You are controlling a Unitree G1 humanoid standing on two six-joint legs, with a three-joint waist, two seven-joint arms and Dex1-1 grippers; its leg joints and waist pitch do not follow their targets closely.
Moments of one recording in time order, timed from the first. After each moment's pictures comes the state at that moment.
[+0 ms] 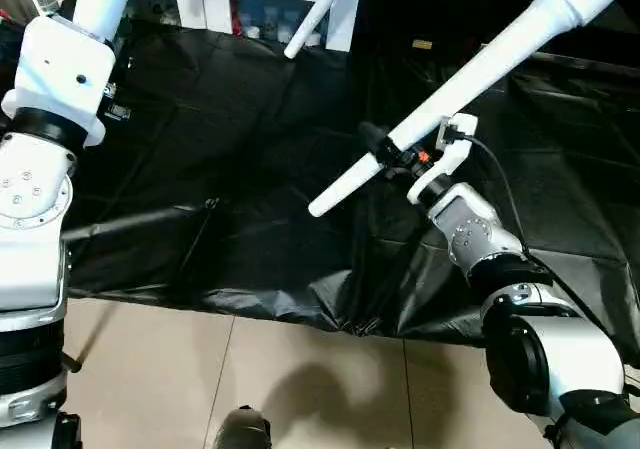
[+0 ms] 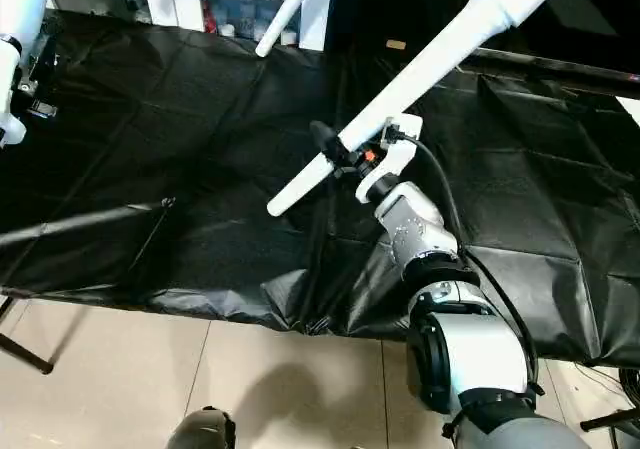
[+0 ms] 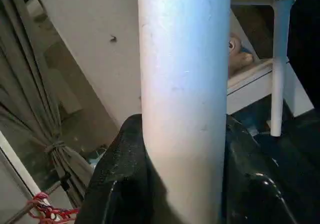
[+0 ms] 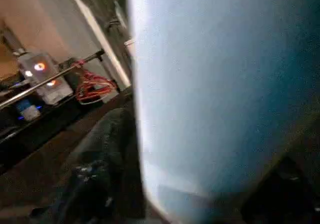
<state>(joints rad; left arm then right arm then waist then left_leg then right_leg) -0.47 0.52 0.20 -0.19 0.17 0.20 -0.24 -0.92 -0.11 -0.24 1.12 0.51 -0.02 0.82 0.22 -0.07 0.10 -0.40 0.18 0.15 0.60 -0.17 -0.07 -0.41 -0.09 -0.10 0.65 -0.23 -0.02</state>
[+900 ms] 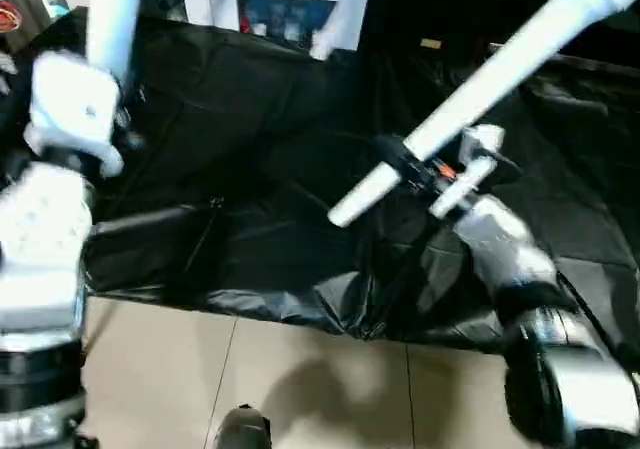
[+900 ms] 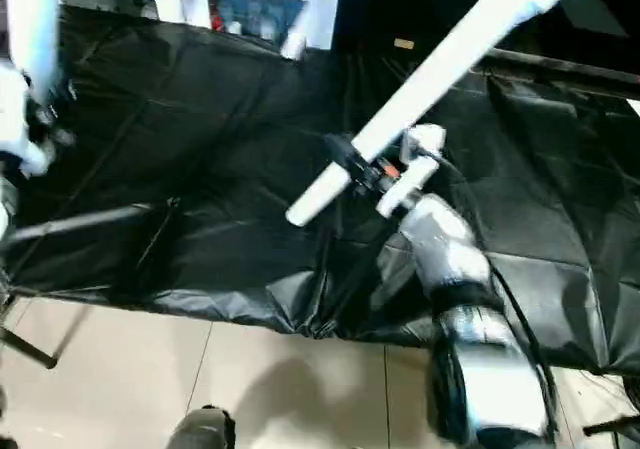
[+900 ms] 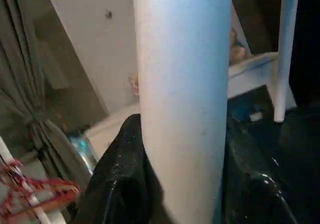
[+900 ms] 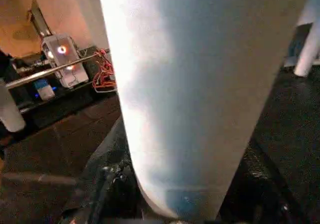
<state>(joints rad) -0.39 0.43 0.22 -0.11 0.10 0.11 -0.22 -0.70 -0.17 -0.23 0.78 0.47 0.04 0.93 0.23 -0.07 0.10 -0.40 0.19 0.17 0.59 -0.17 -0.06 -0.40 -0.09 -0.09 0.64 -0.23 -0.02</state>
